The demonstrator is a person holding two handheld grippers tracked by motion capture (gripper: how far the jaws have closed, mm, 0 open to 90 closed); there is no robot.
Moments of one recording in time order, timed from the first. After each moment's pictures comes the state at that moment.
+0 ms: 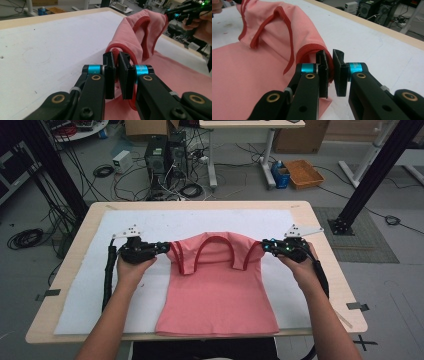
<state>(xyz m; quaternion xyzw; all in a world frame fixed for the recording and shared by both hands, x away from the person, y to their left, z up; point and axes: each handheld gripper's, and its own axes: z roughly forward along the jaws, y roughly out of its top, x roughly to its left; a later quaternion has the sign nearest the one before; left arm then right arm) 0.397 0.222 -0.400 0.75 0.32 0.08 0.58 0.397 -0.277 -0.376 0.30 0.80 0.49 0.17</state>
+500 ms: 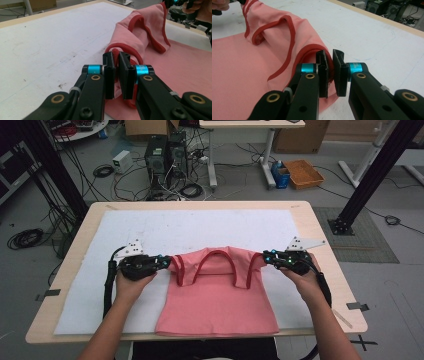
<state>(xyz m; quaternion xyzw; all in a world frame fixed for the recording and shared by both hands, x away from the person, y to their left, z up) 0.361 0.218 -0.414 0.77 0.28 0.11 0.56 0.371 -0.283 -0.392 0.28 0.81 0.49 0.16</state>
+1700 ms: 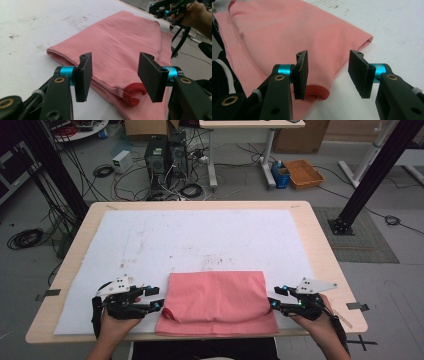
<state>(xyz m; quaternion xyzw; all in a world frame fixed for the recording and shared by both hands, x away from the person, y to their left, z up) 0.269 0.231 -0.437 0.78 0.28 0.04 0.56 0.268 -0.296 -0.430 0.32 0.82 0.46 0.12</state>
